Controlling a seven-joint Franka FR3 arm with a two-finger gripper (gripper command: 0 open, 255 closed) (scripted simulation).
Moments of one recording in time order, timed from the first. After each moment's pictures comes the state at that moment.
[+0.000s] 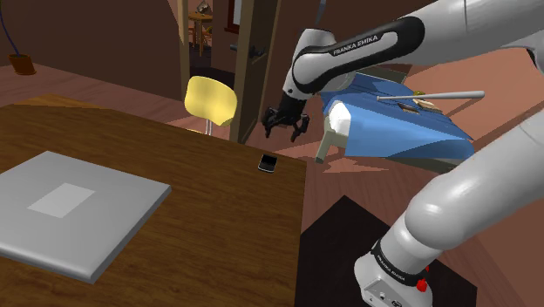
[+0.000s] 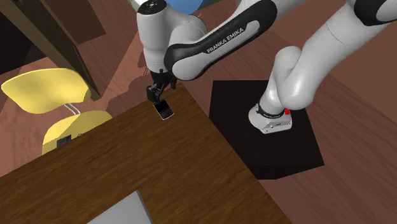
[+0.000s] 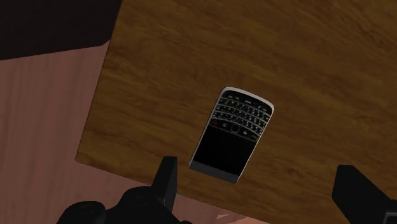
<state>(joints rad) -0.12 -0.25 0.13 -2.43 0.13 2.25 0.55</state>
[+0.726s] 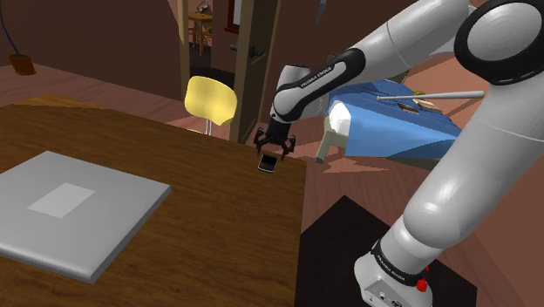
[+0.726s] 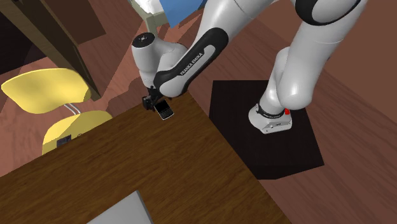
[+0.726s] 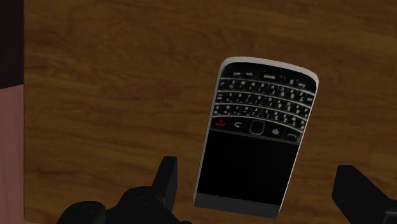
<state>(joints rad) -0.15 0.06 0.14 -2.37 0.08 2.45 0.75</state>
